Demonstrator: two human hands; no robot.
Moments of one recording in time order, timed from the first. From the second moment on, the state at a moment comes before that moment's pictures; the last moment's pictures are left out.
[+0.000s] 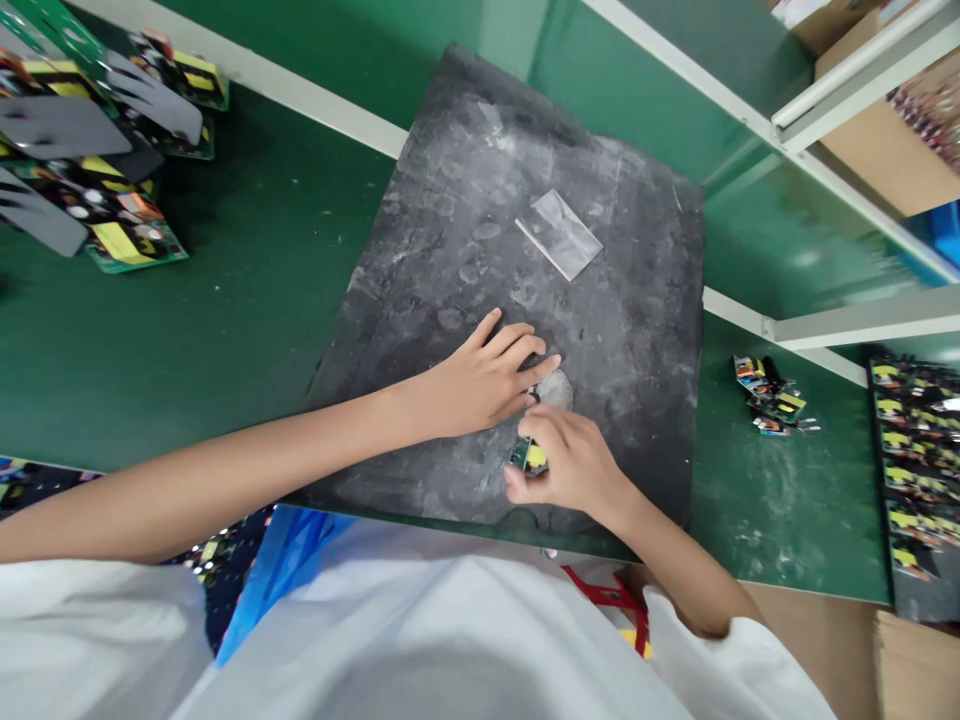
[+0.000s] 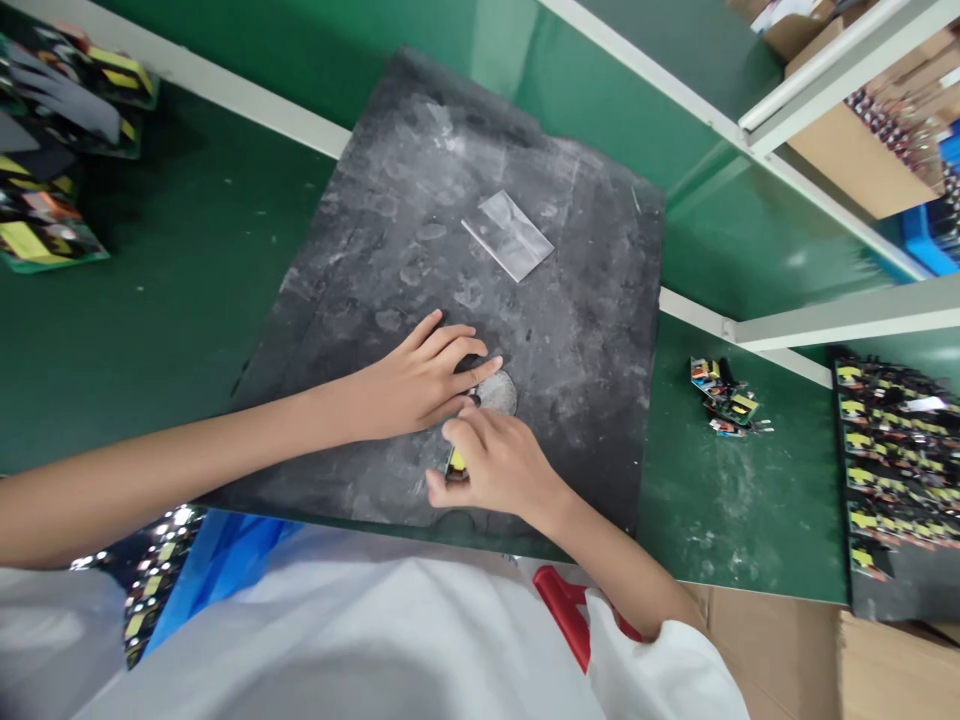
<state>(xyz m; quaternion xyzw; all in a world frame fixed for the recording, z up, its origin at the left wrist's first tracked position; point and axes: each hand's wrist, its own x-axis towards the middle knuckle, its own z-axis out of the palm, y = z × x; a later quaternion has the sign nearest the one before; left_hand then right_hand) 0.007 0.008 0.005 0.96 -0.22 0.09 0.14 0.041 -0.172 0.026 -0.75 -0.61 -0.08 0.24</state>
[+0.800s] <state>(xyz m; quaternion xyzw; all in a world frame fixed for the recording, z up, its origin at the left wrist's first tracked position) 0.008 0.009 0.008 0.96 -0.22 0.08 0.15 0.050 -0.180 0.026 -0.75 -0.61 -0.03 0.25</state>
